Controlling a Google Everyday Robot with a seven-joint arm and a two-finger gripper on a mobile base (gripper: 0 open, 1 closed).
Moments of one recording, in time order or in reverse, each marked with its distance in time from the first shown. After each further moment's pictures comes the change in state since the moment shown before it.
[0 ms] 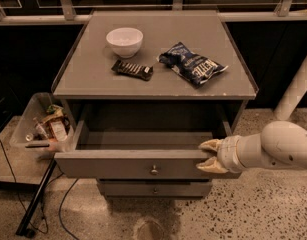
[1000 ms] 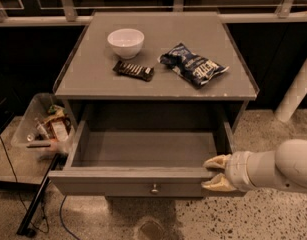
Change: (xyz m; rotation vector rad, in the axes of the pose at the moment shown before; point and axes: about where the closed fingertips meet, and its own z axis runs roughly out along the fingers) arm 0.001 0.041 -0.023 0.012 -0.008 -0.015
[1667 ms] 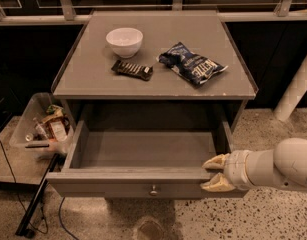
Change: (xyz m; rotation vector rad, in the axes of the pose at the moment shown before) arm -0.001 0.000 -0.001 0.000 0.000 0.000
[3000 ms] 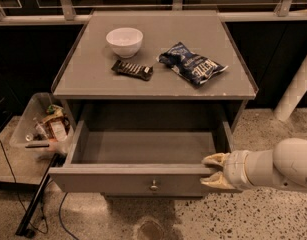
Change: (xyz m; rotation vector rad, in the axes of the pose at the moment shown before) arm 0.000 0.000 0.000 -0.001 0.000 0.000
